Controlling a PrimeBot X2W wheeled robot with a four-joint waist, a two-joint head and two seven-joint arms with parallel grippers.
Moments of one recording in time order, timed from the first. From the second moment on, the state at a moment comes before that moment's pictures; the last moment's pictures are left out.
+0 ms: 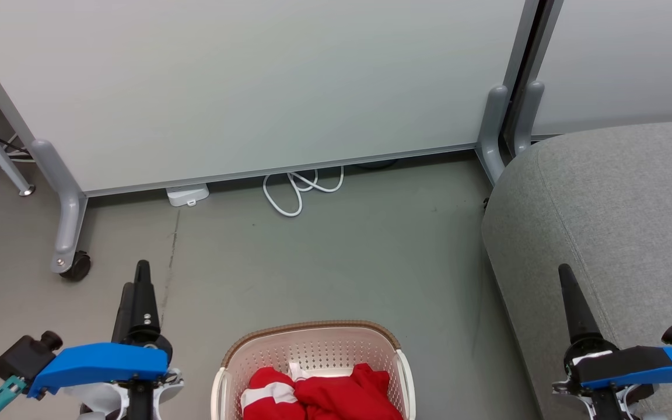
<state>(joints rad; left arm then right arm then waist) -0.08 0.04 0.04 0.21 -1.08 -0.08 -0.03 -0.08 -0.04 -0.05 0.23 1.13 0.13 -0.03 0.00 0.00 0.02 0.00</state>
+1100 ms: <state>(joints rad) -0.12 0.05 -0.11 0.21 -0.53 -0.04 -0.14 -0.10 -0.04 0.01 0.24 0.64 0.13 -0.14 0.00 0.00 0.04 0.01</state>
